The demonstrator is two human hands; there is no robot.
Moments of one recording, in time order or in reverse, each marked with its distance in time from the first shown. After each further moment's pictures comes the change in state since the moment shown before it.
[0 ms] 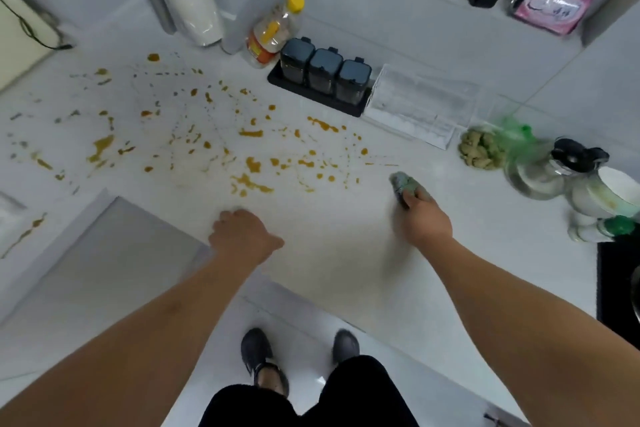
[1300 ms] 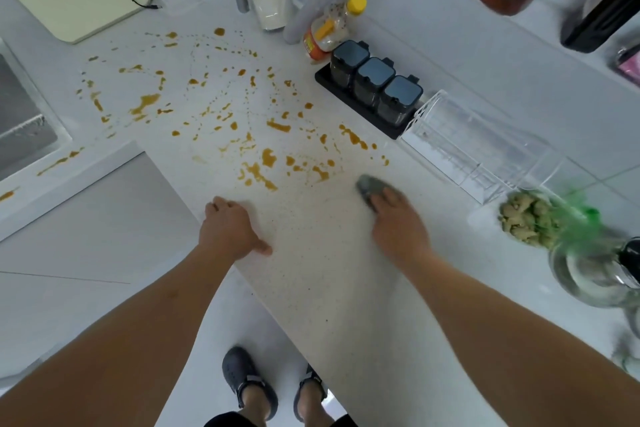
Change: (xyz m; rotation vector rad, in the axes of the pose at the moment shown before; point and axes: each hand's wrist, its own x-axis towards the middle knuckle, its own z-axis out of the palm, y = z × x) left_hand 0.010 0.013 0.020 -0.079 0.028 -0.151; right_hand 0.083 -0.046 0.005 -0.269 -0.088 -0.489
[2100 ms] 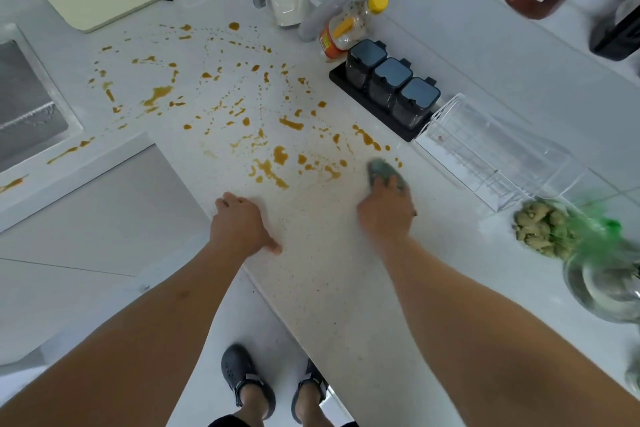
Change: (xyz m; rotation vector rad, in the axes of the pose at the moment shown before) left_hand 0.003 0.000 0.001 0.000 -0.022 0.006; right_hand 0.029 -0.064 0.000 0.133 0.110 0.240
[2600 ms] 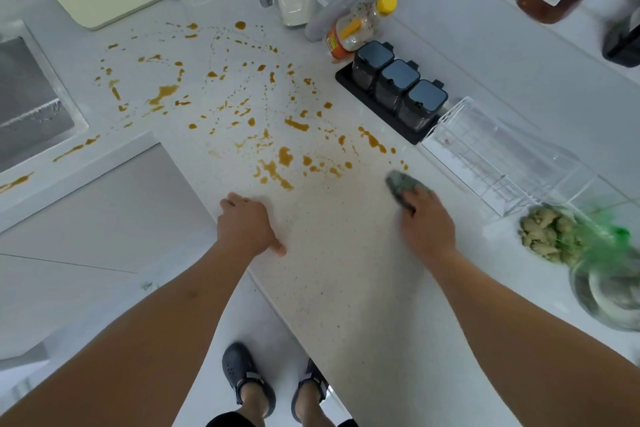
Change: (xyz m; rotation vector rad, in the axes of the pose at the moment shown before) left_hand 0.001 0.006 -0.004 0.014 -0.021 -0.022; right_hand 0.003 0.075 -0.020 0.031 0.067 -0.189
